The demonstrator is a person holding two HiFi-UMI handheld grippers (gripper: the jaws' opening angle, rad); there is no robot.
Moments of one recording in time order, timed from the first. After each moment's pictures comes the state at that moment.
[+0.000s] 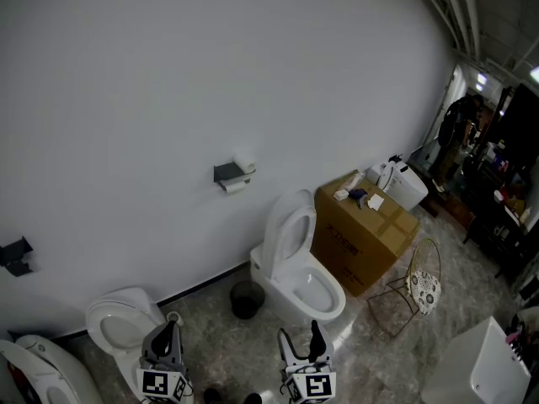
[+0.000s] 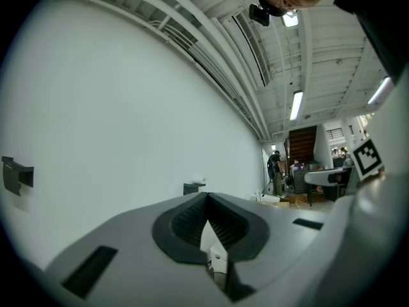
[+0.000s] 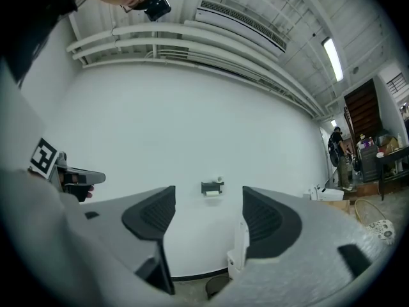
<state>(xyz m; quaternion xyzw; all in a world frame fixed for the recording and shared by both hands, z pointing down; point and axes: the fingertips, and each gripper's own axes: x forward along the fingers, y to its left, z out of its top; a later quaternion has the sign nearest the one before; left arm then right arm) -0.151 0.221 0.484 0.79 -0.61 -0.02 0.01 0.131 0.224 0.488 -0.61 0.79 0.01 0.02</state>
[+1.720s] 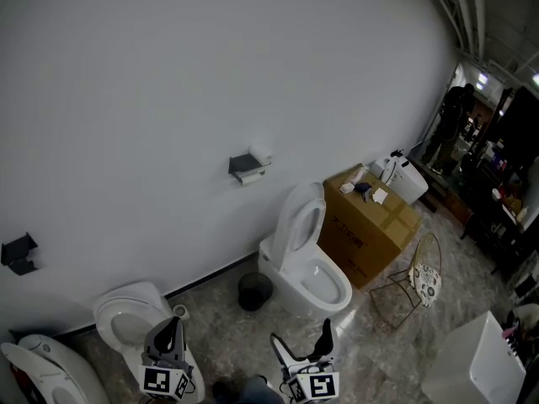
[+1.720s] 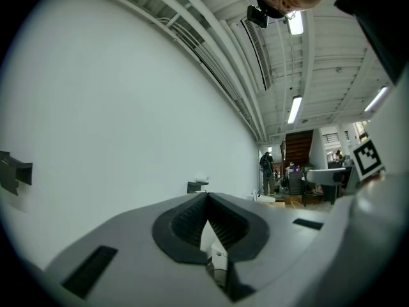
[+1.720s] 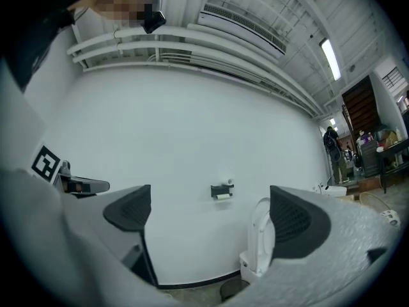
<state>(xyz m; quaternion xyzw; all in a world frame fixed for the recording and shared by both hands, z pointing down) -0.219 0.221 0.492 0.80 -0.59 -0.02 0.02 0.055 0.235 0.485 -0.61 0.79 0.01 0.04</state>
